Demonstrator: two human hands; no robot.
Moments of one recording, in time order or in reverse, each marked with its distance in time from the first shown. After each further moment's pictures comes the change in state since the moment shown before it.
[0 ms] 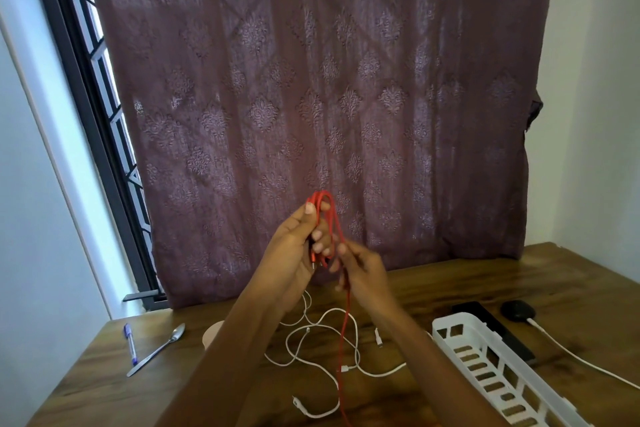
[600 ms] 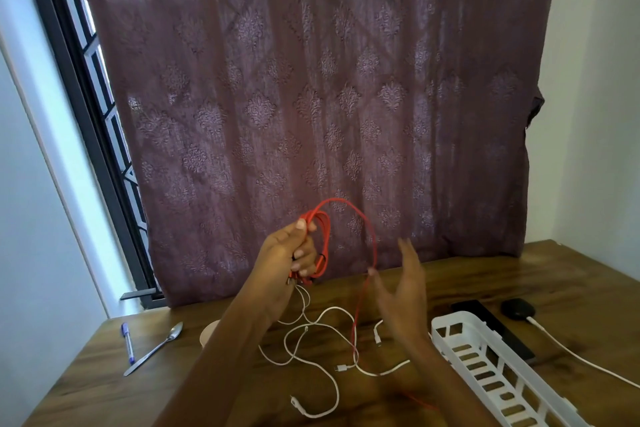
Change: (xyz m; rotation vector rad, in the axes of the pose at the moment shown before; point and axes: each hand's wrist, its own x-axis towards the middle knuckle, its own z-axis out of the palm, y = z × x) left_hand 0.000 -0.009 -0.020 0.108 0.104 -0.062; right_hand -0.032 0.014 -0.036 -0.436 0.422 0.019
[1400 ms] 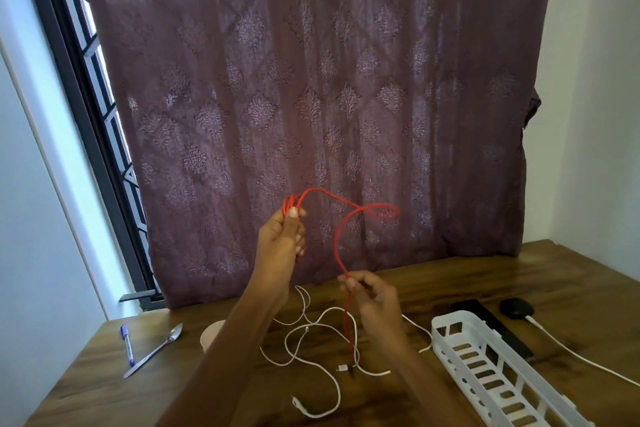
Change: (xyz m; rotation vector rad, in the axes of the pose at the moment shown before) left_hand 0.012 -0.003 -0.003 0.302 0.214 0.249; right_hand -0.018 -0.004 0.028 0.504 -0.249 0.083
